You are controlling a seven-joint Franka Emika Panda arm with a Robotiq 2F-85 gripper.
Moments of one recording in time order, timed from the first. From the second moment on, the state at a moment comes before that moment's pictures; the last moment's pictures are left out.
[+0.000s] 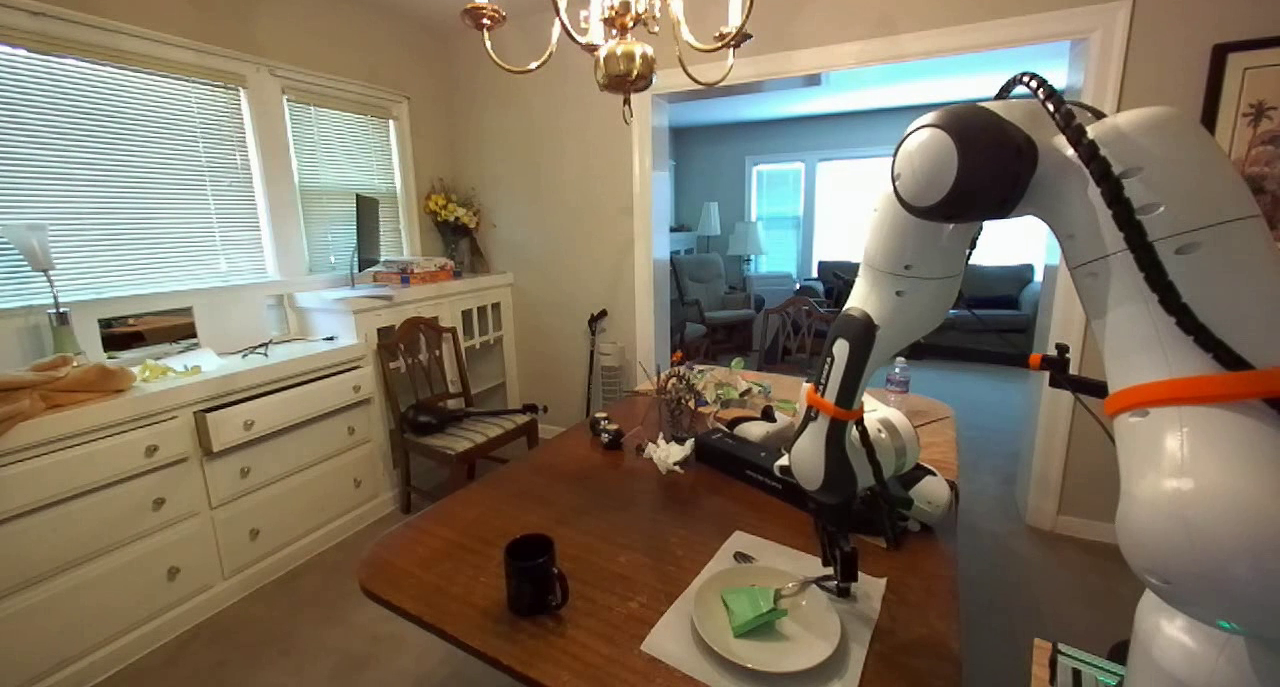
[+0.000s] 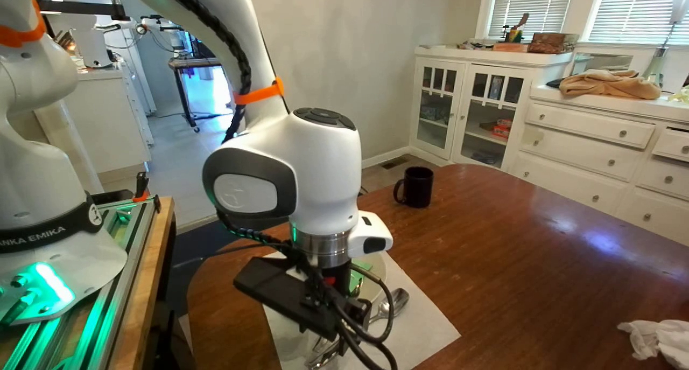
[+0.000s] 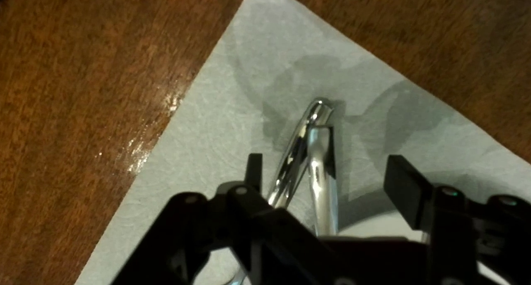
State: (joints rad) arm -0.39 0.41 -0.17 -2.51 -0.09 2.91 -1.14
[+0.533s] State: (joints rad) arm -0.42 0.43 -0.14 -2.51 -0.09 2.97 -1.14
